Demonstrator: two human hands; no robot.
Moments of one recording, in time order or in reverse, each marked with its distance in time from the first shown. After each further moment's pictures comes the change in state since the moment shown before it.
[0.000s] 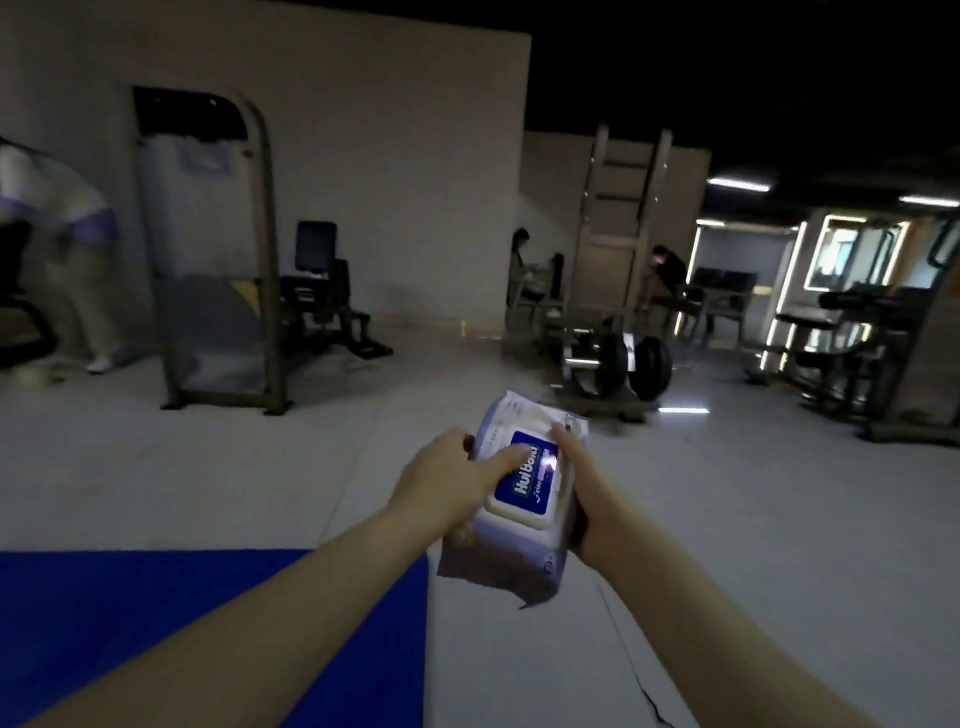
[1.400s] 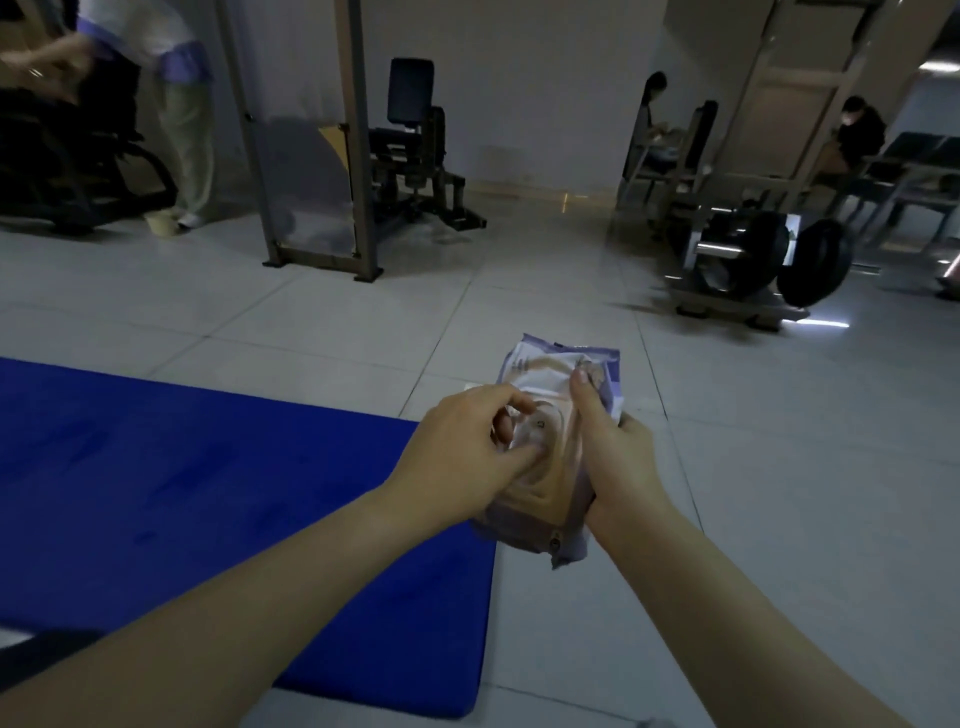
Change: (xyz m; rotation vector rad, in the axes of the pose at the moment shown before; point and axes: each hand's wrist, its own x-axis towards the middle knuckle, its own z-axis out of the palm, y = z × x) left_hand 0.044 -0.140 -0.004 0.287 0.136 0.261; right_hand 0.099 0.099 0.060 -0.082 0.133 -0.063
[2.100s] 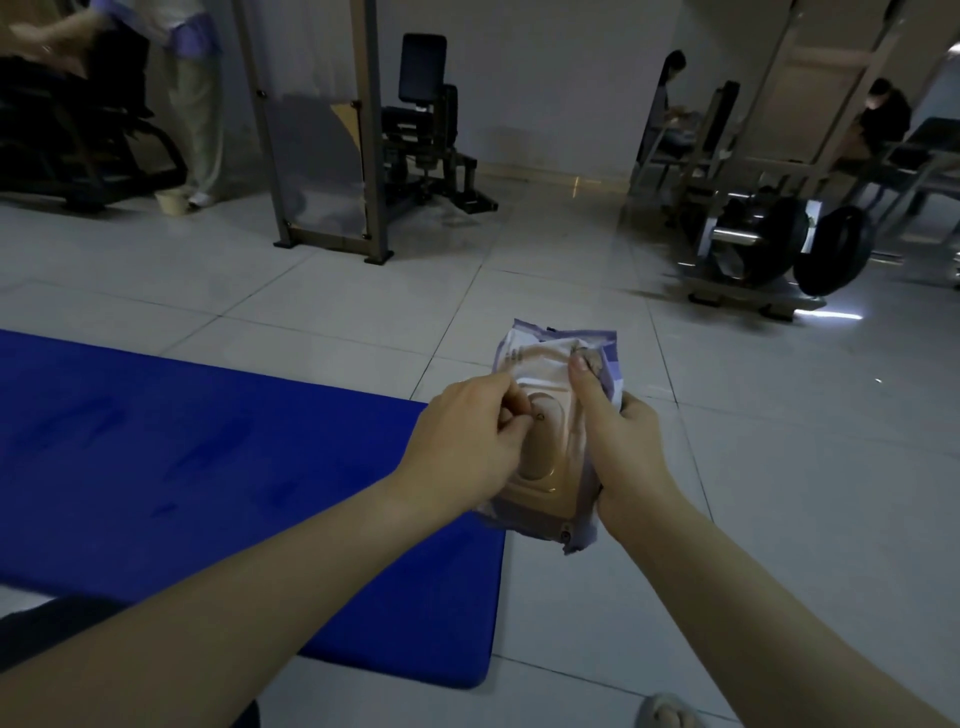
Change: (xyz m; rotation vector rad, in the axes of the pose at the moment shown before) left_hand -0.017 -0.002 -0.007 0.025 0.029 -0.125; right_hand -0.020 0.006 0.010 -0.099 -0.066 -0.102
